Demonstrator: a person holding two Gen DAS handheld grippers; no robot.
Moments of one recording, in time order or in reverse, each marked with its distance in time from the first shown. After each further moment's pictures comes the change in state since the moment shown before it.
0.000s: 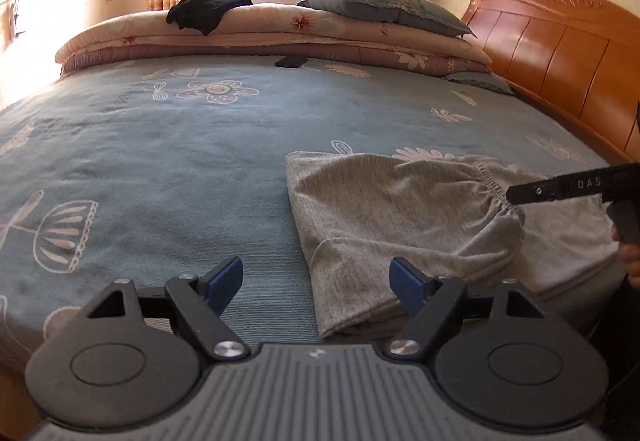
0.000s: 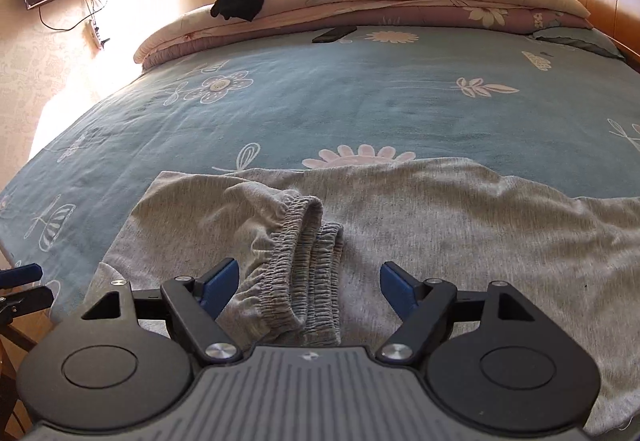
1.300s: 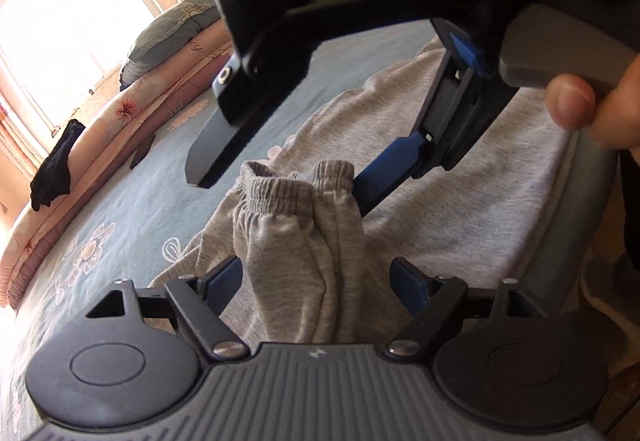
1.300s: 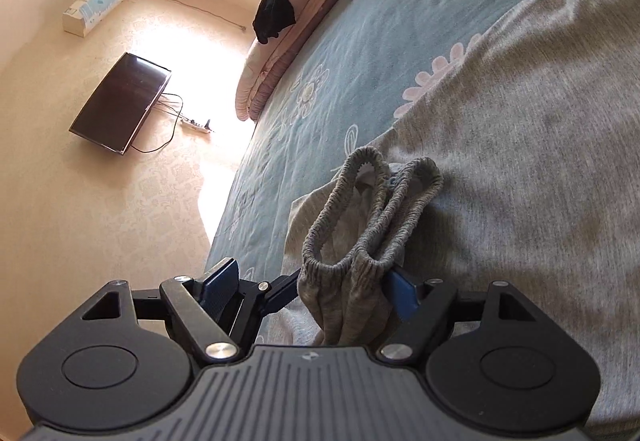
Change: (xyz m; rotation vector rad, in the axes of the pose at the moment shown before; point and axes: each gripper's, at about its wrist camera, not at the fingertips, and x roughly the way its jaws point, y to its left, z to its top) left arm 0.085 -0.171 0.040 0.629 -0.020 -0.043; right arm 0.029 -0.065 -0.003 0.594 0.073 0.637
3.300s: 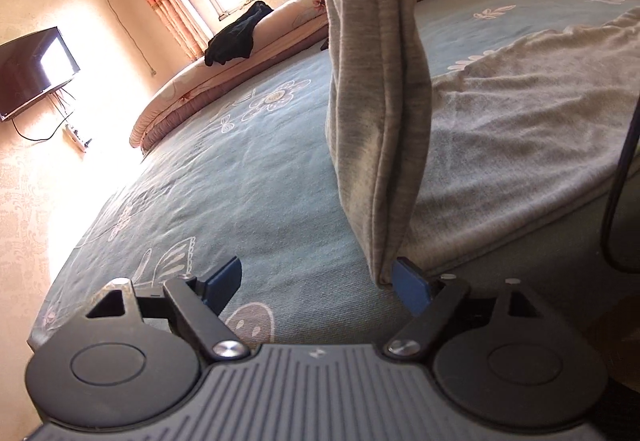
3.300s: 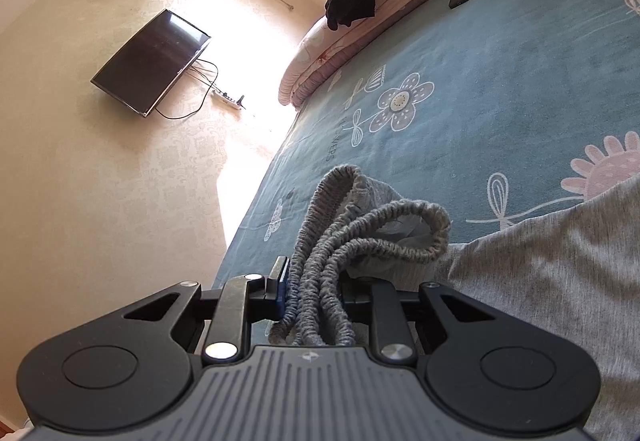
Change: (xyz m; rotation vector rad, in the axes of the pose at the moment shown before) left arm -0.081 0.064 -0.108 -0.351 0.200 0.350; right arm 0.090 0.139 0.045 -0.170 0.039 -0.006
